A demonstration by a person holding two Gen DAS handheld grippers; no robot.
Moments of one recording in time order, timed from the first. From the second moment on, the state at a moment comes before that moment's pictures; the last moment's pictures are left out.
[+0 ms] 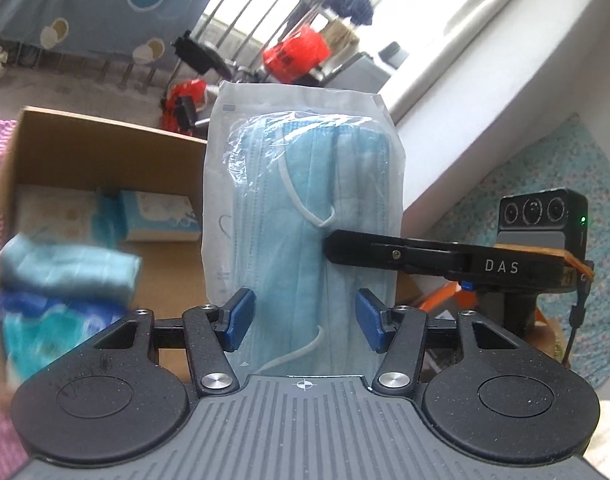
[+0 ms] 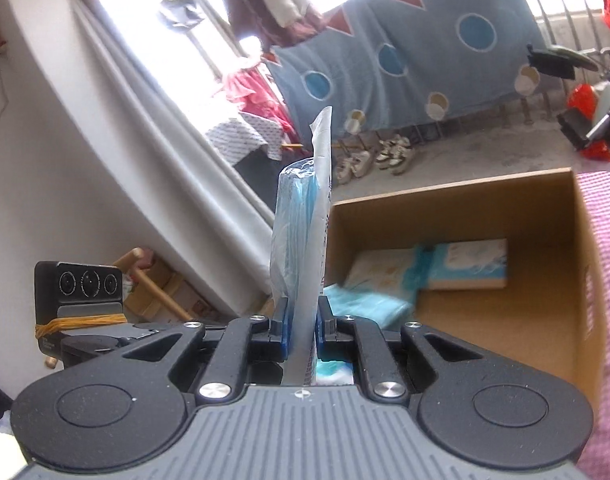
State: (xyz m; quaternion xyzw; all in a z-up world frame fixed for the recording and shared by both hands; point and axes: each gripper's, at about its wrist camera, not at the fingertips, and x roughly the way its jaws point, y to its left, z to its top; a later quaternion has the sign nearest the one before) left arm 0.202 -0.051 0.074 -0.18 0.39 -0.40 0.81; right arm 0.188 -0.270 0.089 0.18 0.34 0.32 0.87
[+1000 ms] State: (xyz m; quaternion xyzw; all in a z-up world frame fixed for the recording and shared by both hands) left arm 0.221 -0.043 0.058 -0.19 0.40 -0.36 0.82; right arm 0.345 -0.275 0.005 -0.09 0.52 0.10 0.84
